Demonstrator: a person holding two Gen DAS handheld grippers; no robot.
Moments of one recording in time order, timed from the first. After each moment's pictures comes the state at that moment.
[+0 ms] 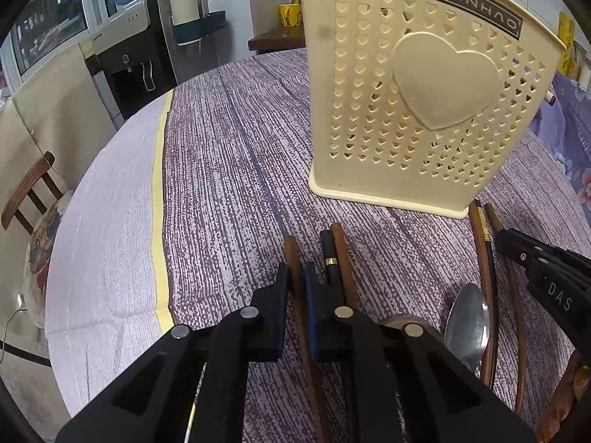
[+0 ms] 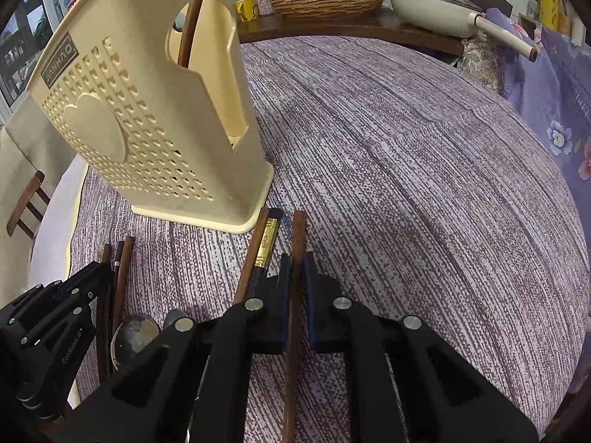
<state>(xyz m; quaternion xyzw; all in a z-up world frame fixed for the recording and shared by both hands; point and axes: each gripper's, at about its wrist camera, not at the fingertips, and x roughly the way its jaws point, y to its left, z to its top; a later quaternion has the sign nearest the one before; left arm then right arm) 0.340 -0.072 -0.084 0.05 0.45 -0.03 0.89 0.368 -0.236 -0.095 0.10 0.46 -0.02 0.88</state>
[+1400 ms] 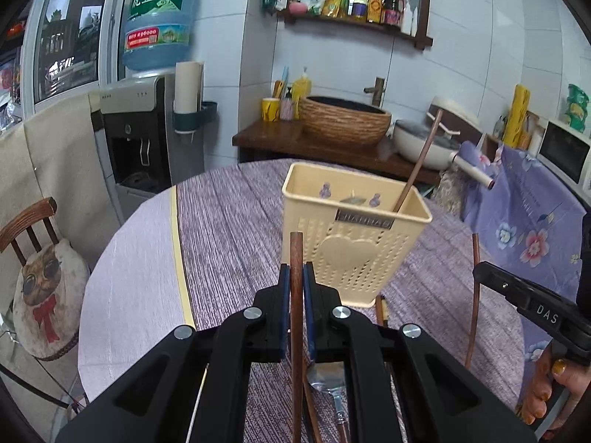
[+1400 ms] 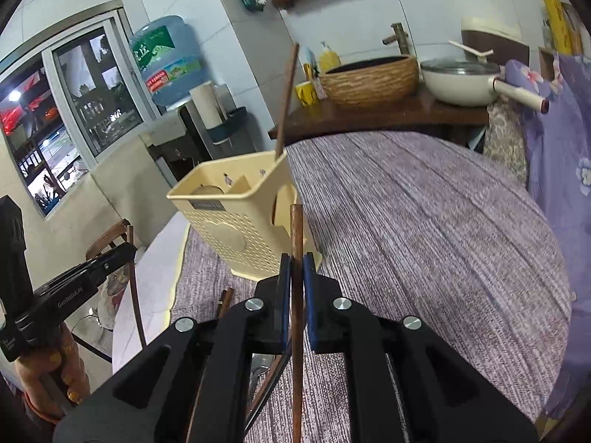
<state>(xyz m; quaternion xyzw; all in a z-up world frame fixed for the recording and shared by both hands) 0.283 -0.057 0.040 -0.02 0.30 -0.10 0.95 0.293 -0.282 0.017 0.15 0.30 0.11 0.94</state>
